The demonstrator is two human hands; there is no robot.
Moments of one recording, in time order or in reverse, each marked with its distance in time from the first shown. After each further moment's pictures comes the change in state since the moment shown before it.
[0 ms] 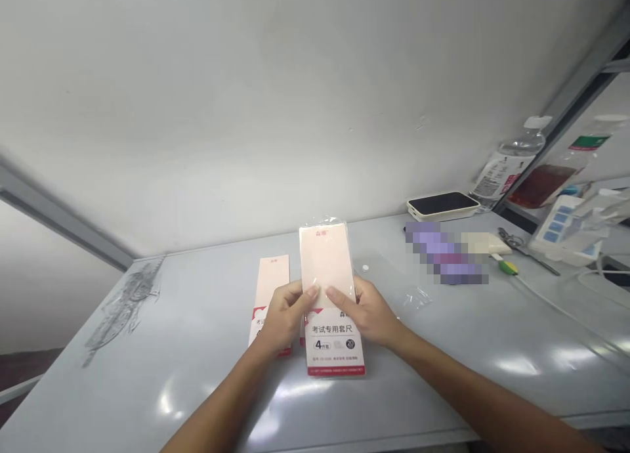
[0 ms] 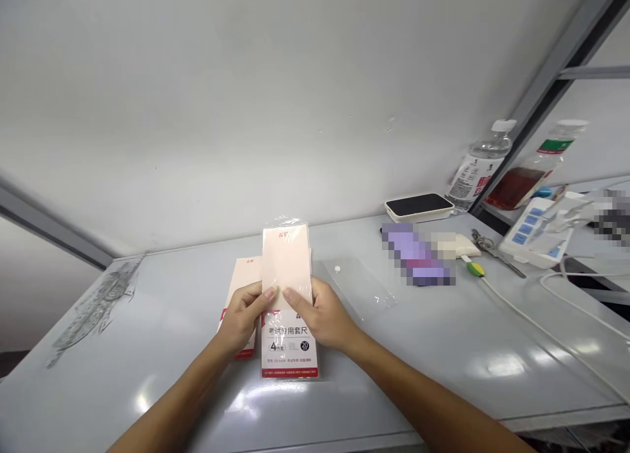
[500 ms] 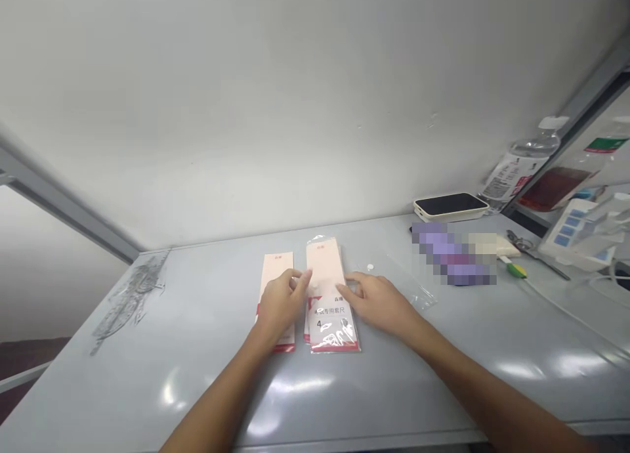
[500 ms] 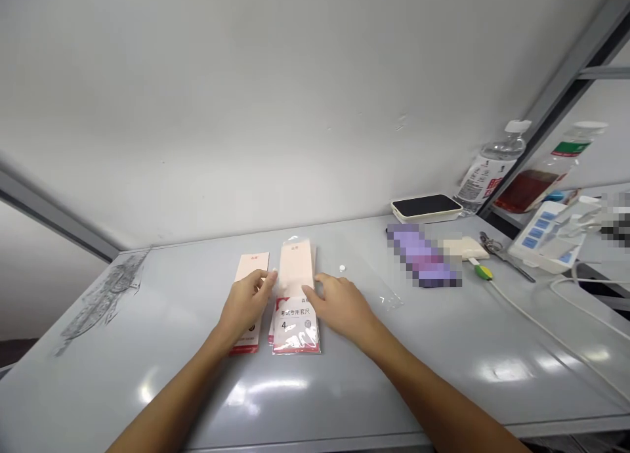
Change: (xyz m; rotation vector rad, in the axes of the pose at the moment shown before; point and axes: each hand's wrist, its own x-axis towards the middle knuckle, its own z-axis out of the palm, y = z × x) left_hand 0.012 -0.007 -0.017 0.741 0.353 -0.025; right_hand 0.009 0.003 -0.024 -0.784 0.126 0.169
